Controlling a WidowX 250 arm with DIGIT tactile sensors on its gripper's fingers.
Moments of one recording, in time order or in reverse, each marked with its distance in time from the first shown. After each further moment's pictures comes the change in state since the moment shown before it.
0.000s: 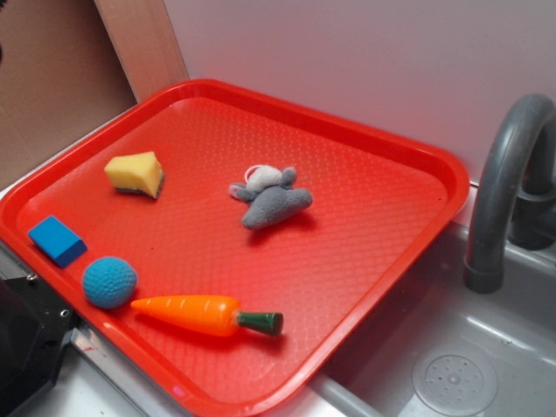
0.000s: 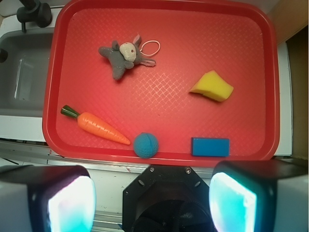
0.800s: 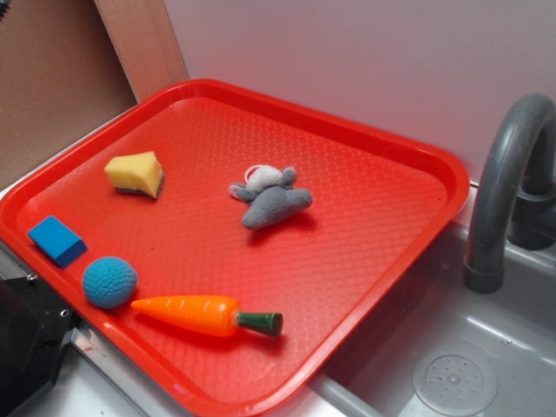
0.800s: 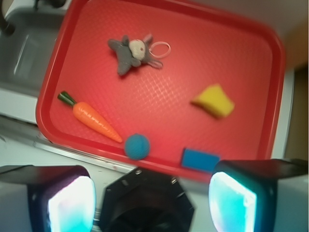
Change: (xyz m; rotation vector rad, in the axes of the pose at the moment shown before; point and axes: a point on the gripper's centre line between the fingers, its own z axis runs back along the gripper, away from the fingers) arm 0.013 0.000 -0.002 0.057 -0.011 -0.325
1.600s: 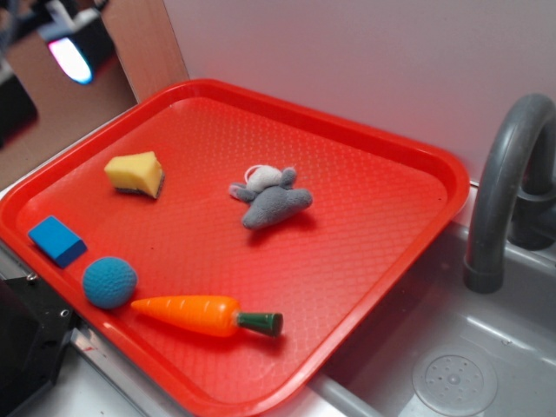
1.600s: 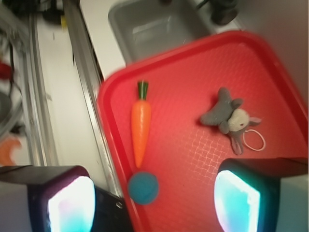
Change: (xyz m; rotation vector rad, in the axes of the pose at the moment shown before) arm 0.025 -0.038 -0.061 -0.204 -0.061 -0.960
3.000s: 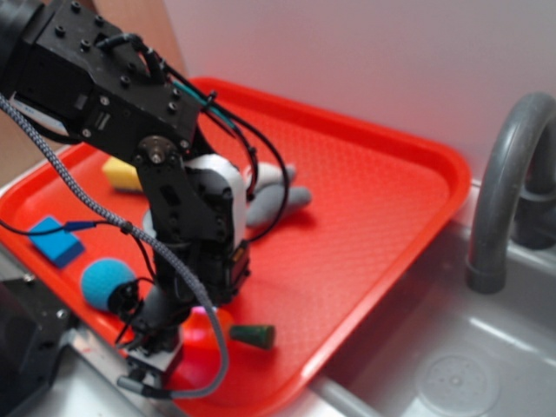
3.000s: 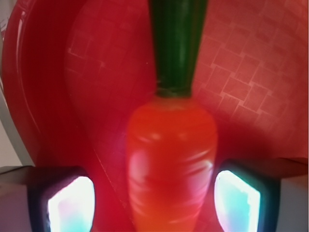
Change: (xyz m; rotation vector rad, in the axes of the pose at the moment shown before) arm 0.038 -0.018 -0.157 -0.025 0.335 0.168
